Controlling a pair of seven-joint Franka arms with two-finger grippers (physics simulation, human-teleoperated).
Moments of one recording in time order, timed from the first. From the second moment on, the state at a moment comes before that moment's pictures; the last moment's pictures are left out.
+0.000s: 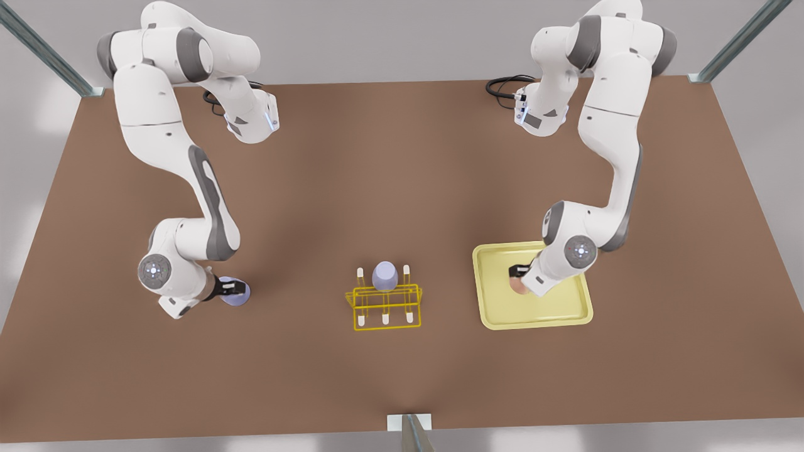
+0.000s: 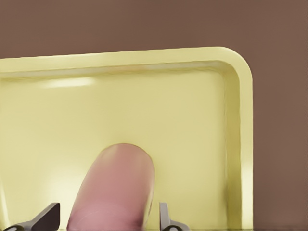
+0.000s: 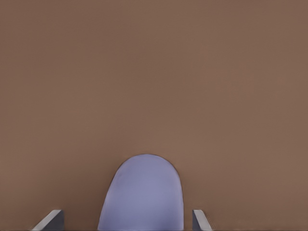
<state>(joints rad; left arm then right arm) -0.17 0.54 -0.07 -1.83 0.00 2.26 -0.21 0.08 0.54 -0.06 -1.81 0.07 2.25 -0.07</state>
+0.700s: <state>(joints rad) -0.17 0.56 -0.07 -1.86 0.00 2.34 -0.27 0.08 0.54 -0.06 -1.93 0.08 2.43 -0.07</state>
